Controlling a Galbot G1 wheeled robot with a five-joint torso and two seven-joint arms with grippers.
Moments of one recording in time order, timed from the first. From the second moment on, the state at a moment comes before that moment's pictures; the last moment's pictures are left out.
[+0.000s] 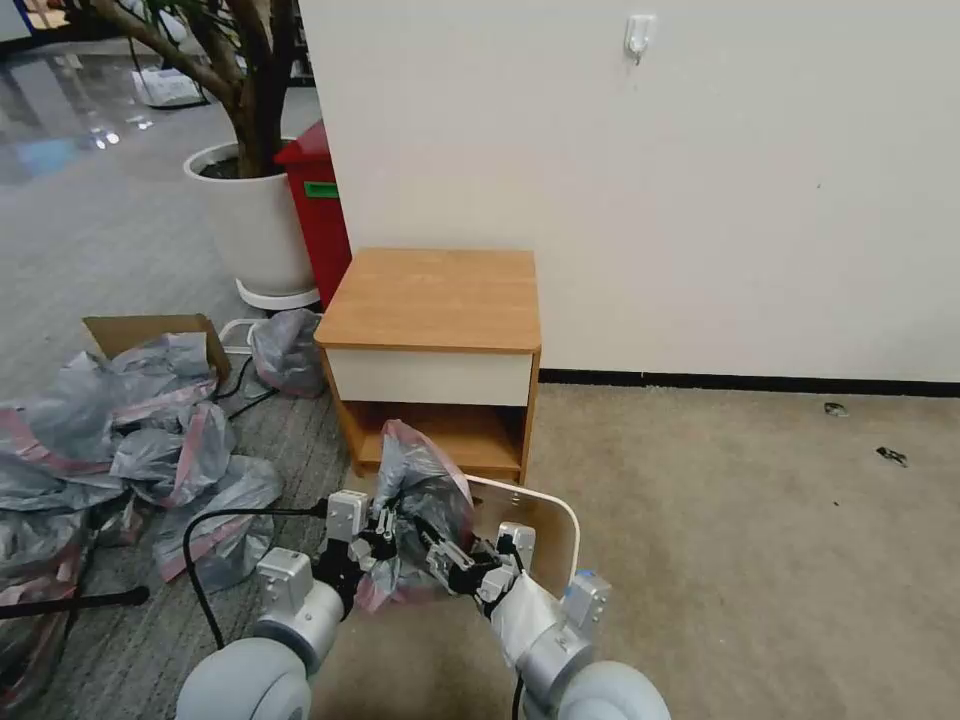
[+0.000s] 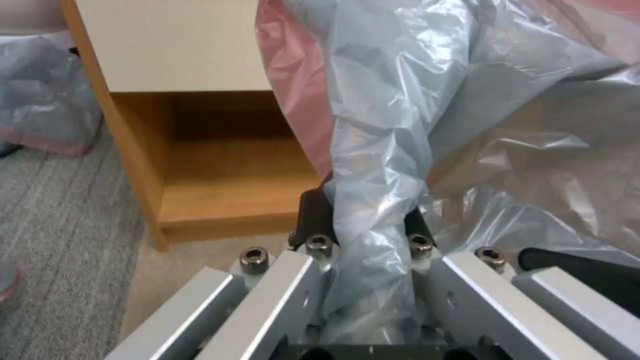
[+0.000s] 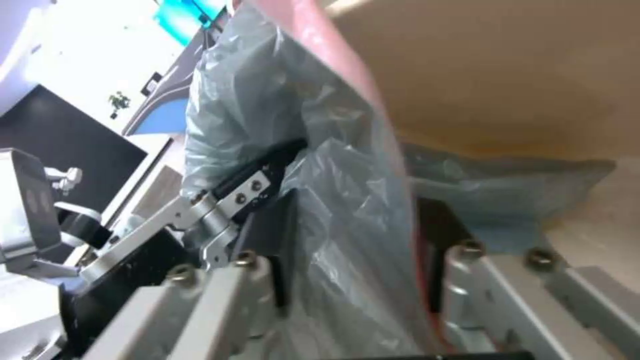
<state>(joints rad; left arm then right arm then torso) 1.64 -1.20 -0.43 -2.26 -0.39 0.37 -0.05 -1.48 1.32 -0.05 2.10 0.73 -0.22 0.15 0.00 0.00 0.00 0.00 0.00</state>
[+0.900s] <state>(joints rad) 1.64 -1.19 -0.44 -2.23 -0.38 0.36 -0.05 -1.52 1.29 0.00 2.19 0.63 -0.17 0.08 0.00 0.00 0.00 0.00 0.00</state>
